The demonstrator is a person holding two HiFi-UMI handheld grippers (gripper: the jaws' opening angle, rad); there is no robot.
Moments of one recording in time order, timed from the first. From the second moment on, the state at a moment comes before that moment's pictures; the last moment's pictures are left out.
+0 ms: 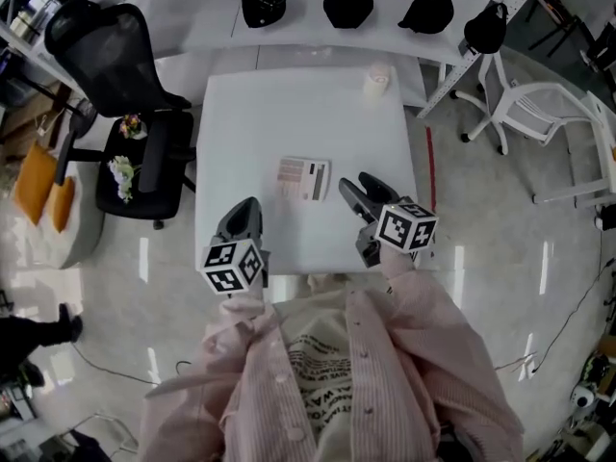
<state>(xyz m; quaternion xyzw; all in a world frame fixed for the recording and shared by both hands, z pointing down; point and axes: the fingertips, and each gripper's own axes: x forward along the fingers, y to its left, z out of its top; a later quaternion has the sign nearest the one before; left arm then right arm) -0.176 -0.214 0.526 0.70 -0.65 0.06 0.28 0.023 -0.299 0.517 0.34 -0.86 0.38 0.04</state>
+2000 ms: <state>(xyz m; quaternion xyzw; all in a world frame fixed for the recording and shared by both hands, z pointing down) -0.173 -0.256 0.668 0.64 -0.62 0.11 0.44 -0.063 -0.332 0.702 0.25 -0.74 0.59 0.21</state>
